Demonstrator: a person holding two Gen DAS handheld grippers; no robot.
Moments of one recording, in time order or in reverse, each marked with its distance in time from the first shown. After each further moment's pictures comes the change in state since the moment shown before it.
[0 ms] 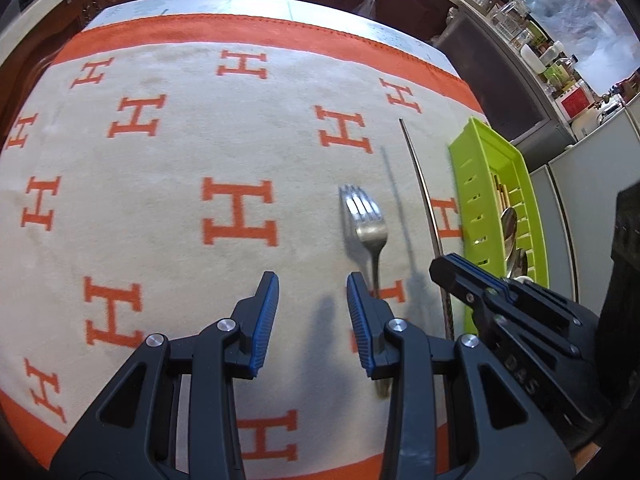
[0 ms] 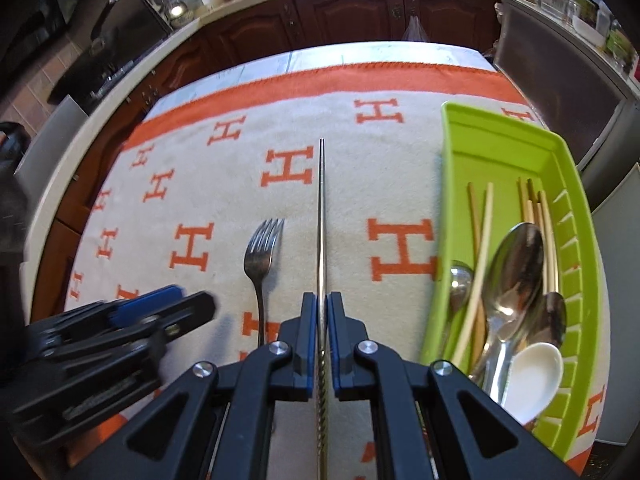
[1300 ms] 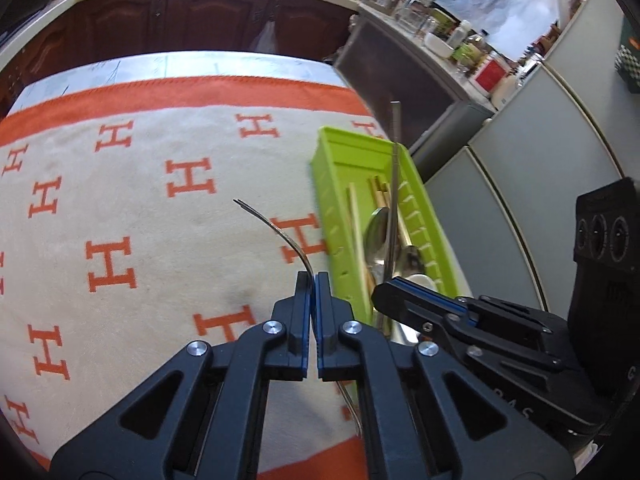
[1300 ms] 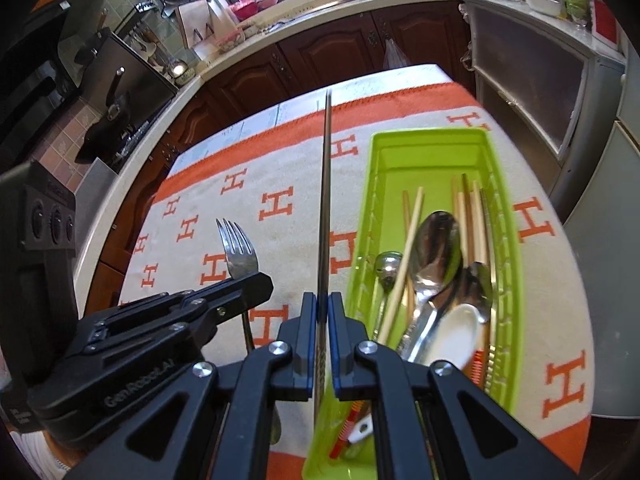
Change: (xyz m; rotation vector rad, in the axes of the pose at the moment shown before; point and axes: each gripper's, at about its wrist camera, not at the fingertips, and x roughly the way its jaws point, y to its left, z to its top) left arm -0.025 -0.105 -0.005 0.227 -0.101 -0.182; right arm -0.070 -0.055 -0.025 0.124 -0.123 0.127
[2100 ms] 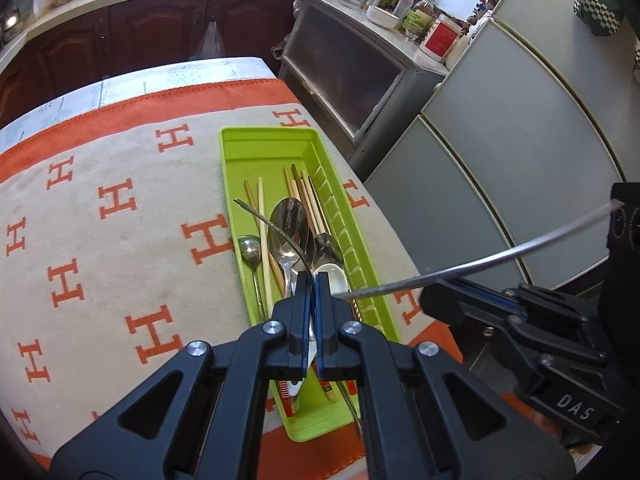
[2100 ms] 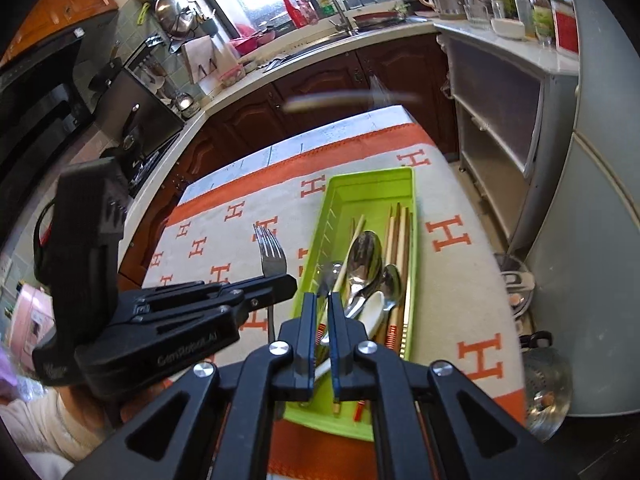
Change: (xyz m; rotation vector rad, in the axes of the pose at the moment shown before) left arm -0.012 -0.088 -0.002 0.134 0.067 -0.046; right arm -0.098 -0.041 -0.013 -0.009 -0.098 0.002
